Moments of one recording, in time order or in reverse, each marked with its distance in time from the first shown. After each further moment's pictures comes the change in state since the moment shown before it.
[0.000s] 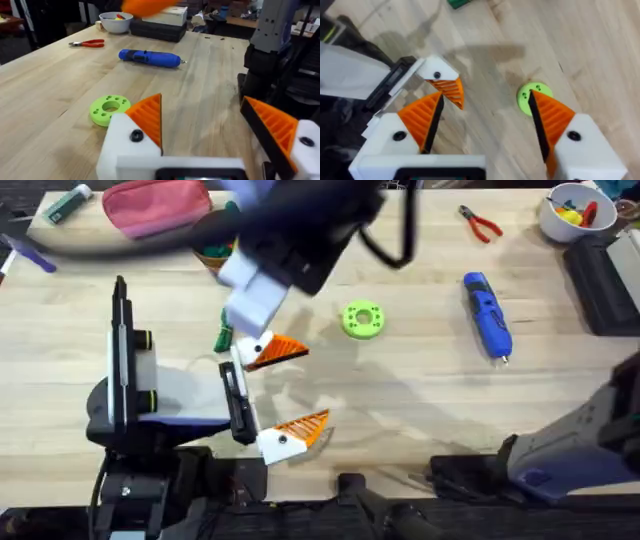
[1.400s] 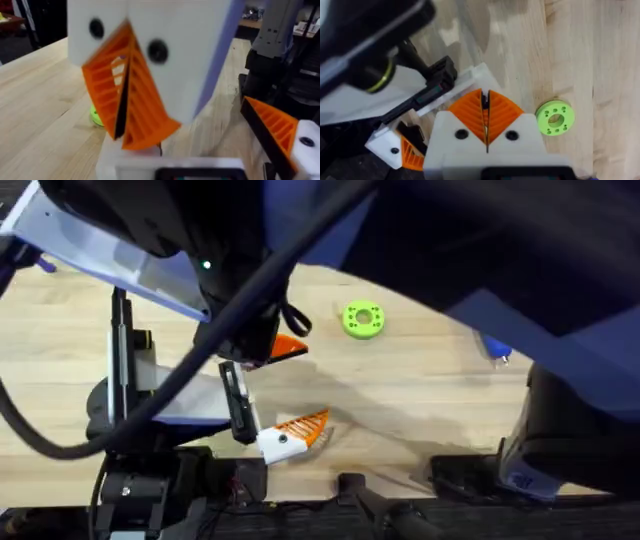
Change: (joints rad) left arm -0.001 0.000 0.000 0.002 -0.007 -0.003; right arm 0.141 0.187 -0.006 0.010 -0.011 -0.158
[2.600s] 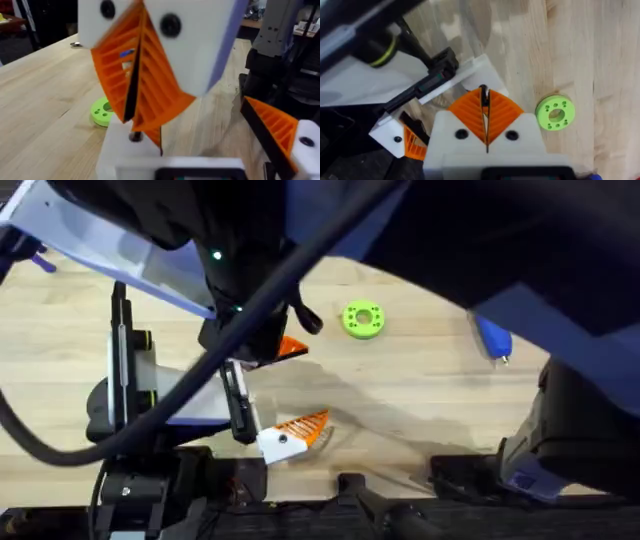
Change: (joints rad) left arm 0.000 0.000 0.000 0.000 0.000 0.004; right arm -0.005 -0.031 -0.009 -0.018 -0.010 -0.001
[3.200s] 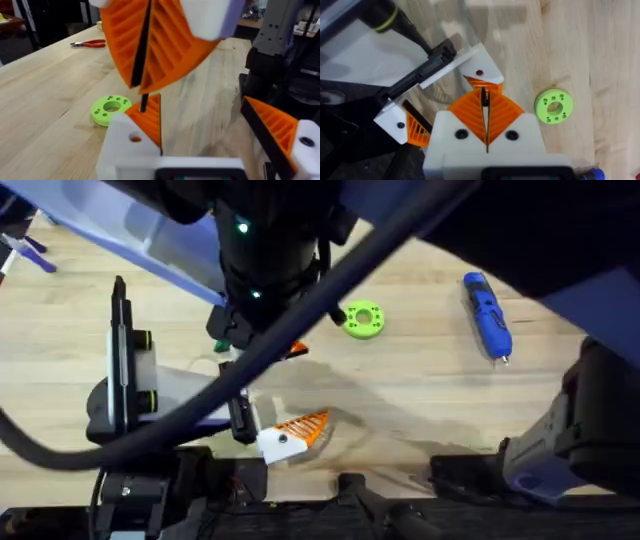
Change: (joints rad) left arm 0.000 0.000 0.000 0.000 0.000 0.000; right arm -0.015 -0.059 -0.006 -0.018 -0.008 0.012
